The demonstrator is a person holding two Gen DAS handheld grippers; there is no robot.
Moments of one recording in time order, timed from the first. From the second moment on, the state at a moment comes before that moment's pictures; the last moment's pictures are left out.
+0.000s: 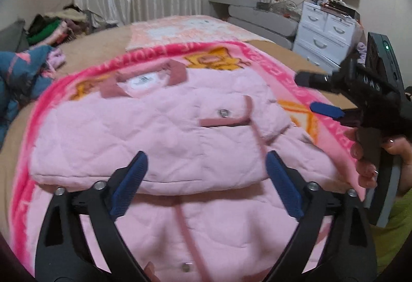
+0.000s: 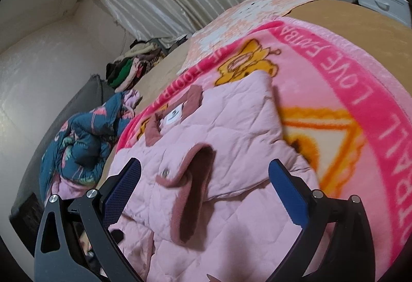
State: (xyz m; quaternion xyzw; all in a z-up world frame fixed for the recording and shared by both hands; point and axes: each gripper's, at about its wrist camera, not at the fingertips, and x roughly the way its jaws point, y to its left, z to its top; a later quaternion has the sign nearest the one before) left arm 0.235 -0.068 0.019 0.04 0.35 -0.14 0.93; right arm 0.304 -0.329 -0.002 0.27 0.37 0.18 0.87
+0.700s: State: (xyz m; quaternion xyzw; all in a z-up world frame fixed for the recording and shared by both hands) left arm 0.246 0.115 0.019 -0.06 0.35 0.07 0.93; right arm 0.306 -0.230 -0.061 0.26 0.47 0.21 0.82
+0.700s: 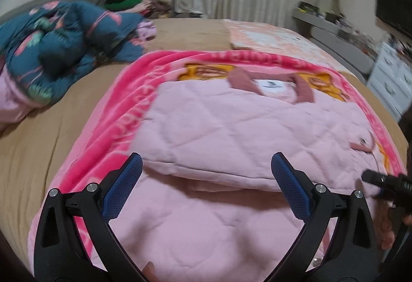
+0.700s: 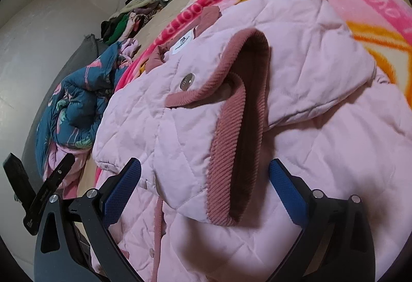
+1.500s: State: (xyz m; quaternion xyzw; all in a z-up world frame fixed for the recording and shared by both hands) left arm 0.265 0.155 0.019 -0.11 0.35 0.05 0.93; right arm 0.336 -0.221 0.041 0.08 0.34 0.22 0.91
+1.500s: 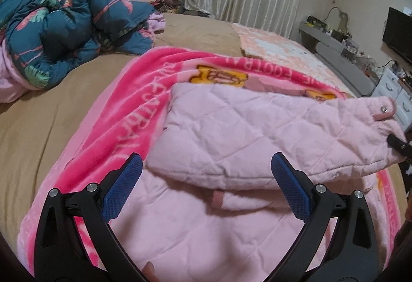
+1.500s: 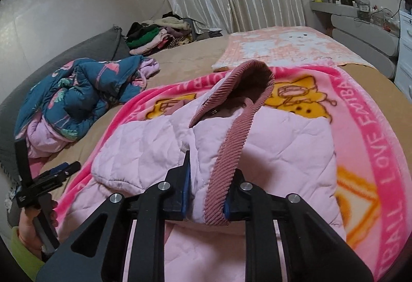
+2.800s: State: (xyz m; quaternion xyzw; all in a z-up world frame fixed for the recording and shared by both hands) left arm 0.321 0.112 -0.053 -0.04 0.43 -0.06 0.90; right arm 0.392 -0.120 -0.045 -0.07 0.45 0.17 0.88
